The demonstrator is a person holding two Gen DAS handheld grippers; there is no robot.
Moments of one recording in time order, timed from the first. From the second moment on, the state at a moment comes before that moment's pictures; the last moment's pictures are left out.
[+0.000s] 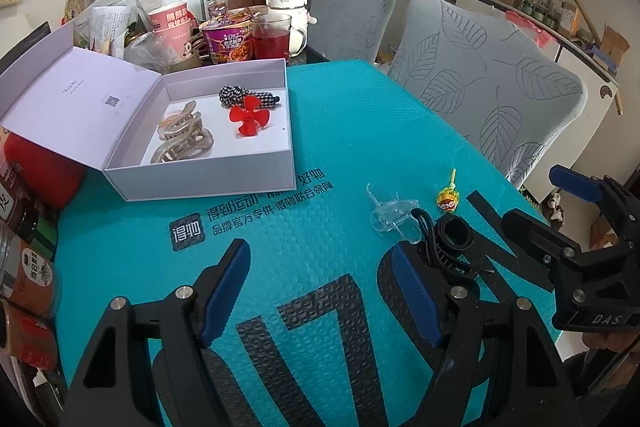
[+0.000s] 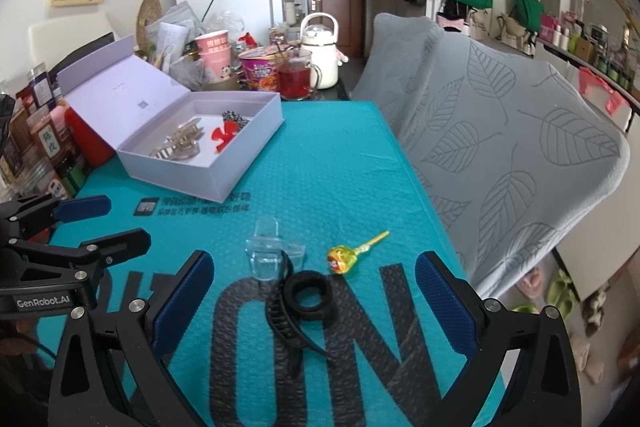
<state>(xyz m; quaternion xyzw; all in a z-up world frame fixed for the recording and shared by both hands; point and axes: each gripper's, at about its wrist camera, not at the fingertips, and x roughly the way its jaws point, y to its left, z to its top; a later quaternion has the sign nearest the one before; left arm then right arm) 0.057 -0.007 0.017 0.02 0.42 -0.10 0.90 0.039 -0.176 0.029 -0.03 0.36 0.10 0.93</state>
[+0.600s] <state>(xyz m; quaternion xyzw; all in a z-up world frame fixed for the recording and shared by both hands) 0.076 -0.023 -0.019 0.01 0.47 -0.11 0.88 0.062 -0.184 -0.037 -0.03 0.42 0.13 0.90</state>
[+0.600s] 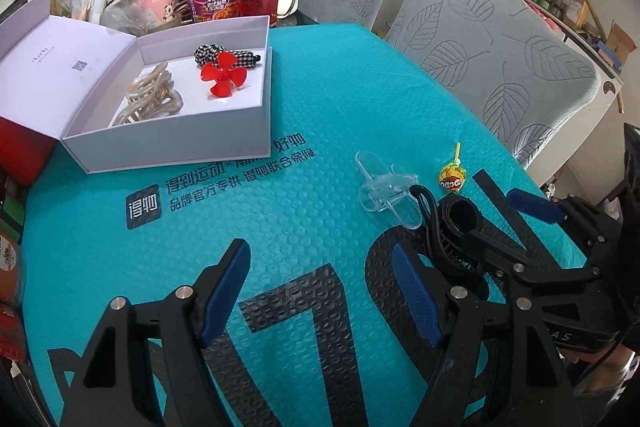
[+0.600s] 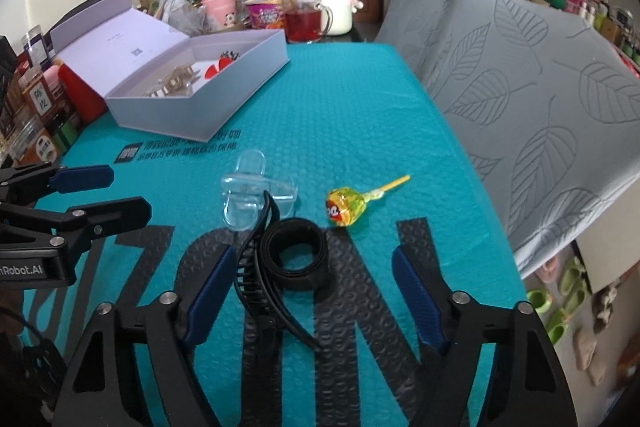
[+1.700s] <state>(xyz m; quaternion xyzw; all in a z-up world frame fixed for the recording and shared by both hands) 0.139 -0.073 -0.058 0.01 0.51 -0.14 0.85 0.099 -0.223 -0.060 0.03 0.44 0.13 0.89</state>
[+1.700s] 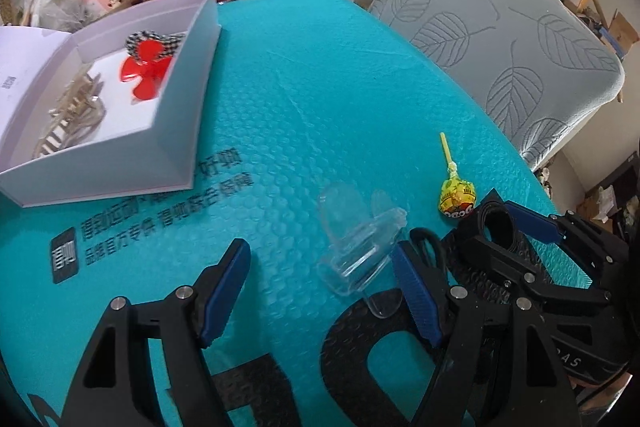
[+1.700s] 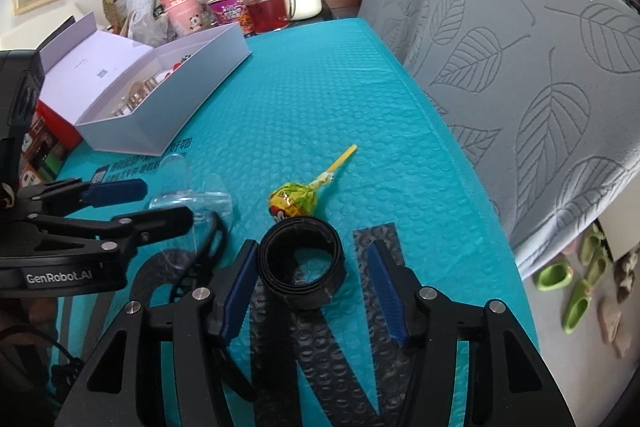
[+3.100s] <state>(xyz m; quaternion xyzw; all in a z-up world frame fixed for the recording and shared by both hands) 0.085 -0.033 -0.050 -0.02 0.46 -0.13 0.88 0.077 -0.197 -0.045 0.01 0.42 0.11 0.90</state>
